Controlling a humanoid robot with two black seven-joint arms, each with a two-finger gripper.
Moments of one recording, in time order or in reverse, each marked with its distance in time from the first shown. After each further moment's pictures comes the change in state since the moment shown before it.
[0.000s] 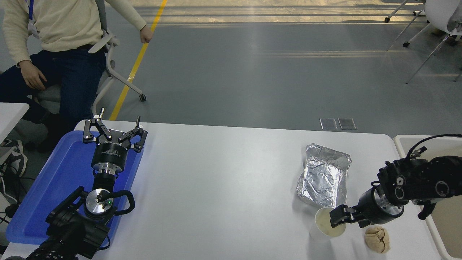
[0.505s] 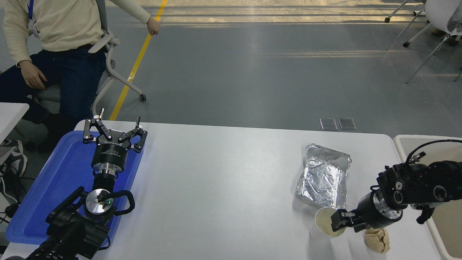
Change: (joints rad) left arm 0.001 0.000 0.000 0.000 0.000 0.000 0.000; right arm -0.035 0.002 0.016 -0.018 -0.011 -0.018 0.008
